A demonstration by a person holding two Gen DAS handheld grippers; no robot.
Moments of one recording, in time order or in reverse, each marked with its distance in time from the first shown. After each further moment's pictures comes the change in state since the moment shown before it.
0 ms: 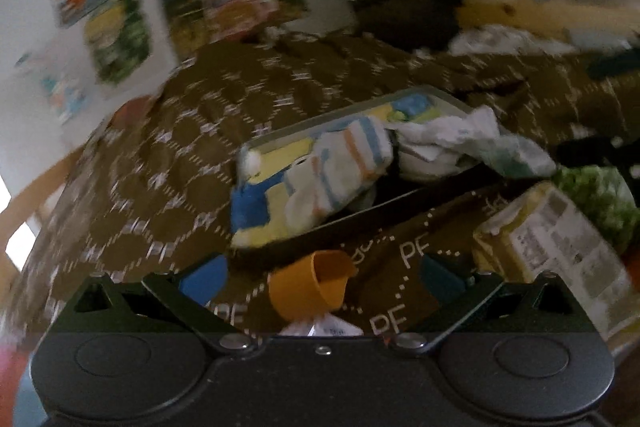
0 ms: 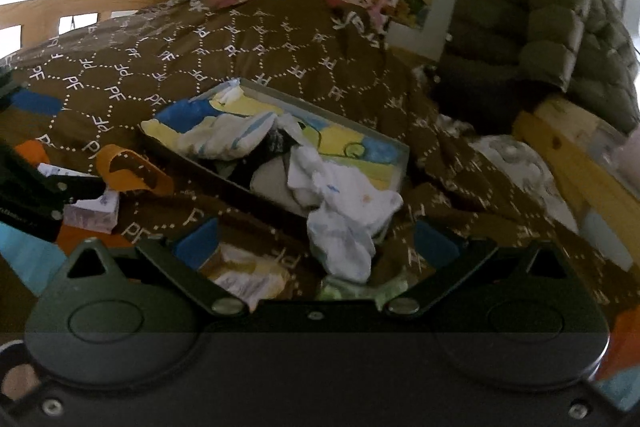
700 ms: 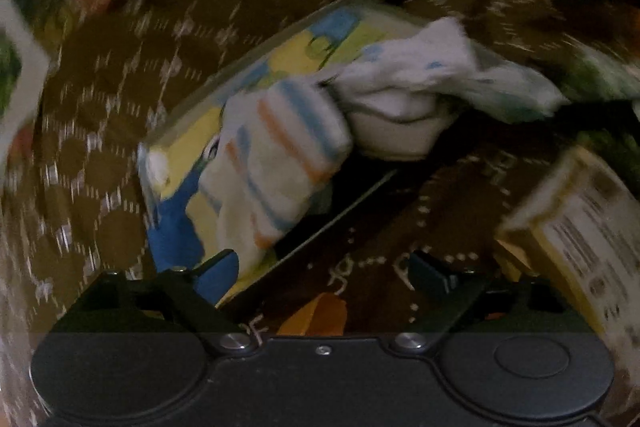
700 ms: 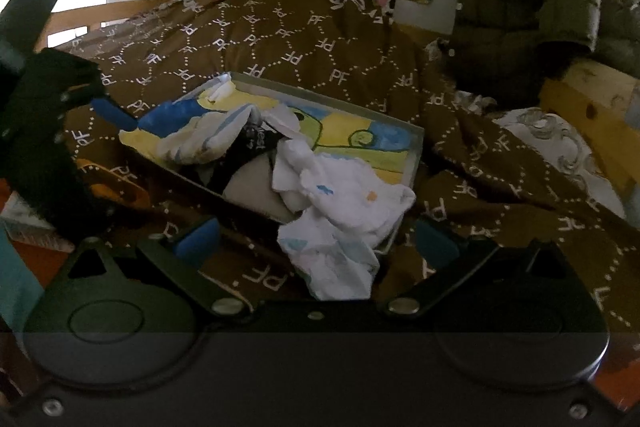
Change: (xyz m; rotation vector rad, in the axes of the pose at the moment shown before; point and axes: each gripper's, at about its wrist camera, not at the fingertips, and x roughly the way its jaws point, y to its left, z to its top) left arm 0.116 -0.003 0.065 0.224 0.315 -0.205; right arm 0.078 -0.034 -0.012 0.093 0.027 0.093
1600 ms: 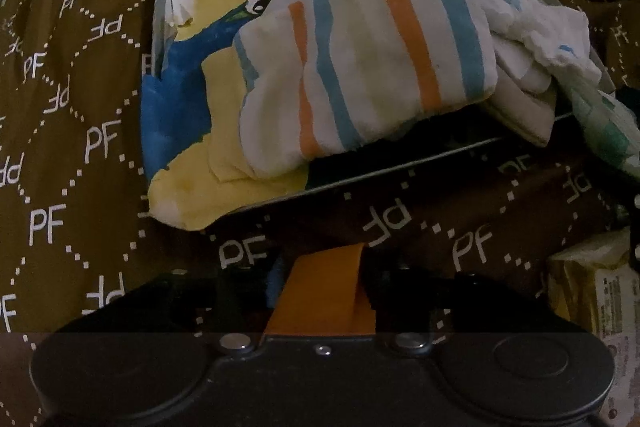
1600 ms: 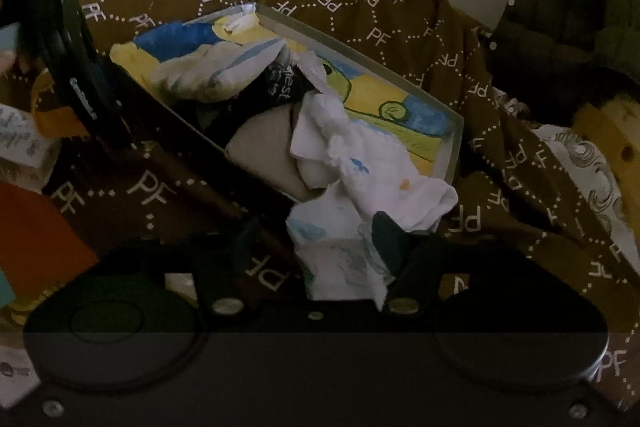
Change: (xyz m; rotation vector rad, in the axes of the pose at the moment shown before) left arm 0.056 0.056 -0.012 -0.363 0.300 -0.113; right arm 0.083 0.047 -0.003 -0.232 0.144 -0.048
